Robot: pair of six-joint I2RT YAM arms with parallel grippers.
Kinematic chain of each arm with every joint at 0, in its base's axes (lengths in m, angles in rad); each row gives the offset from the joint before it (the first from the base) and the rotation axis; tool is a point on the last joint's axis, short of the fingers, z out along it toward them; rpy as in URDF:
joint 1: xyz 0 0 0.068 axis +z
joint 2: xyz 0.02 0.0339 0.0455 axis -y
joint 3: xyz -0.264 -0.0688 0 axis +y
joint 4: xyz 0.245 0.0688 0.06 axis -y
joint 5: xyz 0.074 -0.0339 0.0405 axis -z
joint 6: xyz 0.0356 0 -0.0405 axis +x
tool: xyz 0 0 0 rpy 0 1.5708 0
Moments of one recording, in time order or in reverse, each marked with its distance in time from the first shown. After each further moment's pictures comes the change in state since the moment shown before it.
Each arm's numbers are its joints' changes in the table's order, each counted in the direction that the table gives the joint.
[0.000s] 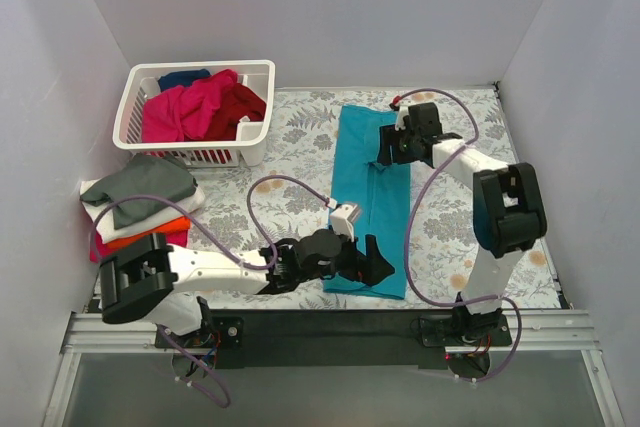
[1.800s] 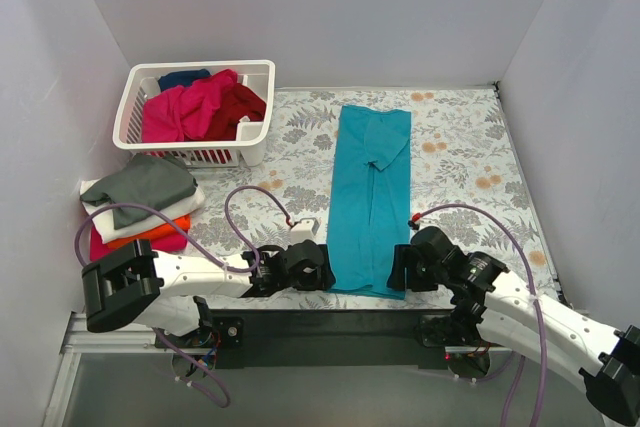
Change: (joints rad) left arm 0.060 0.152 0.151 -0.438 -0.142 -0.190; right arm 0.555 1.218 0.913 -0.480 0.223 0.660
